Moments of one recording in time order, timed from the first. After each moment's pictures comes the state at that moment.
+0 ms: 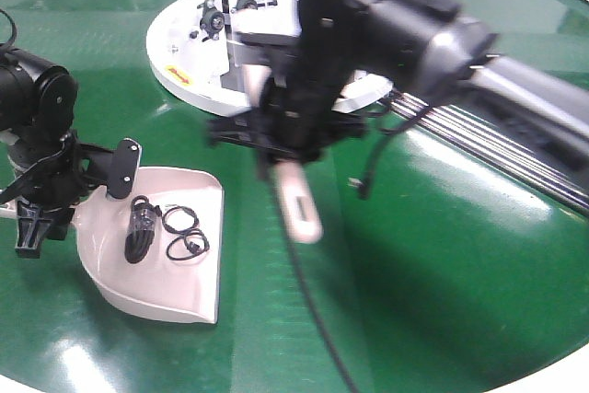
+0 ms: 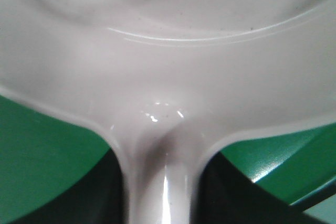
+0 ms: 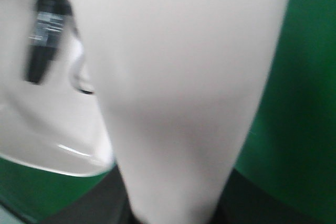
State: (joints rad) left arm -0.20 1.84 -1.38 0.27 1.17 1.23; right arm 0.60 1.95 -1.88 0.05 1.25 0.36
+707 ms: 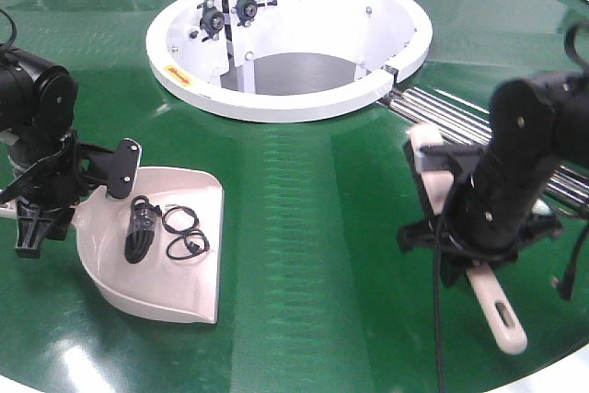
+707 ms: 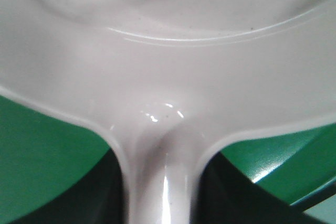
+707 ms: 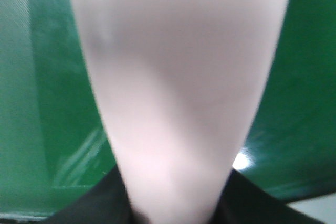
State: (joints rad) left arm -0.20 1.84 -1.38 0.27 1.17 1.23; right arm 0.27 1.66 -1.14 0.04 1.13 0.15
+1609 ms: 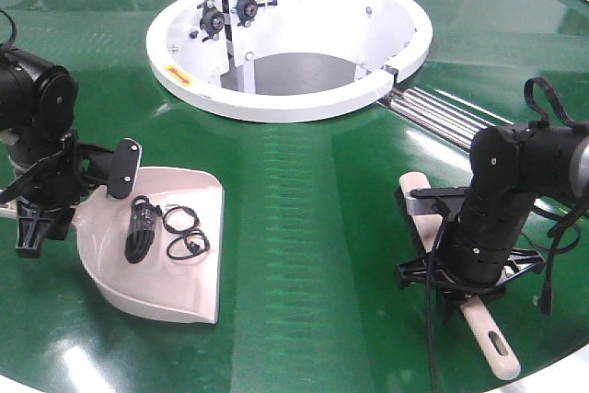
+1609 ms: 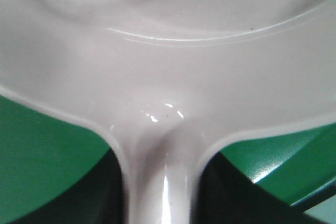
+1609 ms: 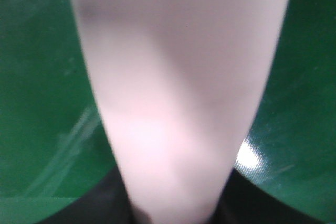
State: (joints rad) left arm -0.20 1.84 -1.38 0.27 1.17 1.23; right arm 0.25 1.79 -1.08 0.07 1.06 0.08
